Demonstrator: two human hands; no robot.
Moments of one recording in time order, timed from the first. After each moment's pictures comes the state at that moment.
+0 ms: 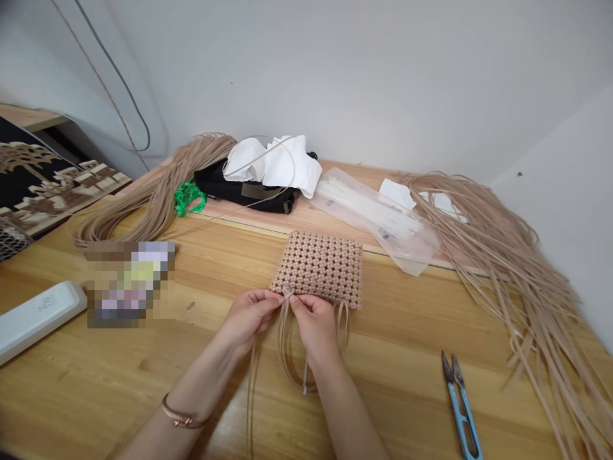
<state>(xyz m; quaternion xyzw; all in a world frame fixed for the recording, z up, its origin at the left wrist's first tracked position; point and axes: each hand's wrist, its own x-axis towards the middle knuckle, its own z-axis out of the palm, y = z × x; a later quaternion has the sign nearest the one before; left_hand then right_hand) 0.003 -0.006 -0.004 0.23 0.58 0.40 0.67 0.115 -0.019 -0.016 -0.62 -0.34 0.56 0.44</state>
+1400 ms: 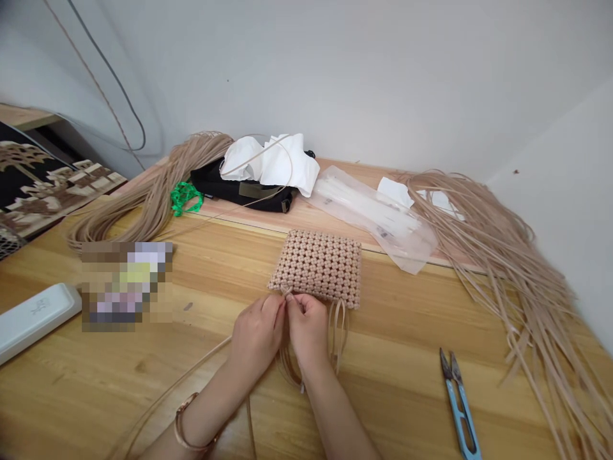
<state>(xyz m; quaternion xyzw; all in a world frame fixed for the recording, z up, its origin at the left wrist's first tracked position) 0.014 -0.031 -0.013 0.77 0.62 0.16 0.03 0.105 -0.022 -0.024 -0.61 -0.39 0.50 0.47</state>
